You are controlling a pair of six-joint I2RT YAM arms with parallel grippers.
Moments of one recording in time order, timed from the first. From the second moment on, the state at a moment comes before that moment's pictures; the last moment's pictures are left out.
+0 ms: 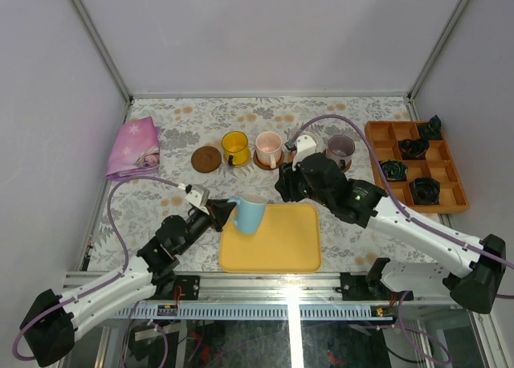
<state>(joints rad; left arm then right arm) -0.80 0.57 0.09 0.44 -0.13 -0.30 0.93 1.13 1.02 -0.42 0.19 0.37</state>
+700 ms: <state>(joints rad) -0.81 0.54 0.06 0.66 0.10 -0.09 0.93 1.22 1.03 -0.41 0.16 0.45</state>
